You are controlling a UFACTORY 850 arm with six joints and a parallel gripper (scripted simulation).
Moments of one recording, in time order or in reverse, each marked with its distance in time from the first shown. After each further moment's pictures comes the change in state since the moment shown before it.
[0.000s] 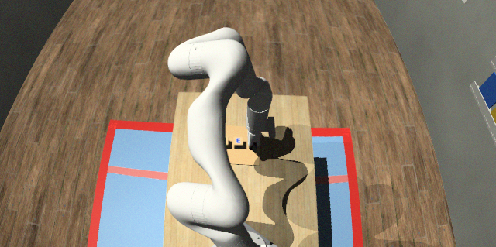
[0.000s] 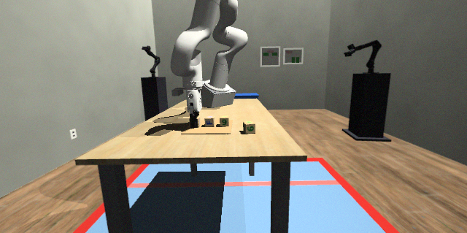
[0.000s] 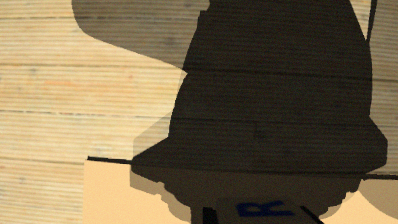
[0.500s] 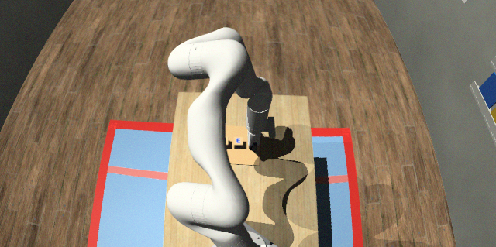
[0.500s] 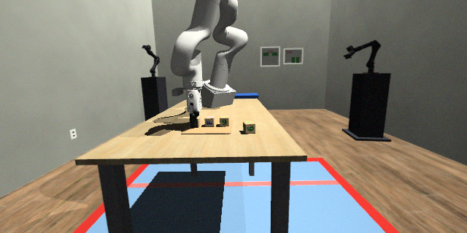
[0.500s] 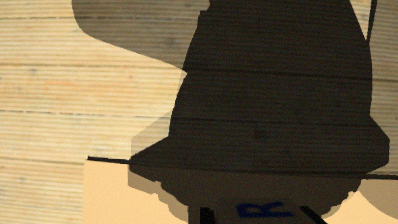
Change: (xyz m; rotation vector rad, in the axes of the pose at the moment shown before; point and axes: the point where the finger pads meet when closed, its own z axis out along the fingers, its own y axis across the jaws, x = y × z) arm 0.000 0.000 0.000 0.000 0.000 0.000
